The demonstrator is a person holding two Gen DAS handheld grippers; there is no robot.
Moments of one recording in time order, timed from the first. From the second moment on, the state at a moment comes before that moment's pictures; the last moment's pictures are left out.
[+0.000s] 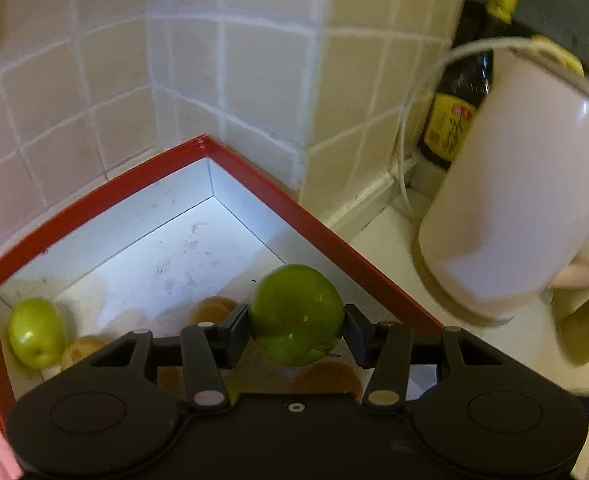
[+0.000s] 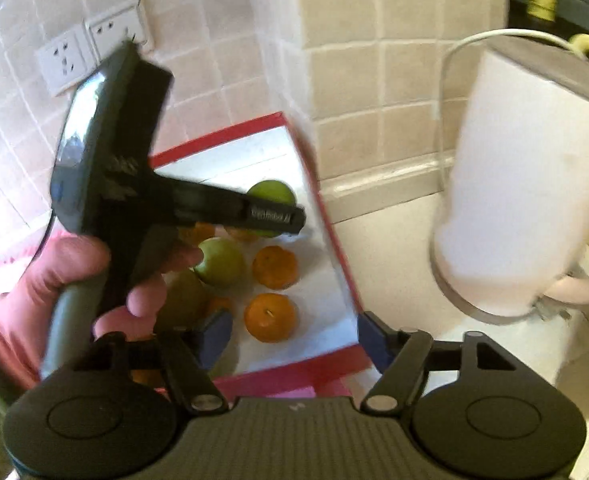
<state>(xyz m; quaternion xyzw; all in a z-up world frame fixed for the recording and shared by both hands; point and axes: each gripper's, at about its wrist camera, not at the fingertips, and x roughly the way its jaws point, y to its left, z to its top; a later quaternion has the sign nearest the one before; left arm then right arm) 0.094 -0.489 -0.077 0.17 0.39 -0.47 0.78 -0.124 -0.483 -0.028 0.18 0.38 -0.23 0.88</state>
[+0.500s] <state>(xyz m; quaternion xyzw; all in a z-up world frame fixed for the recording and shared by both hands) 0.084 -0.451 -0.042 0.16 0.36 -0.47 0.79 -0.146 -0.487 -0.020 0.19 0.36 -0.24 0.88</state>
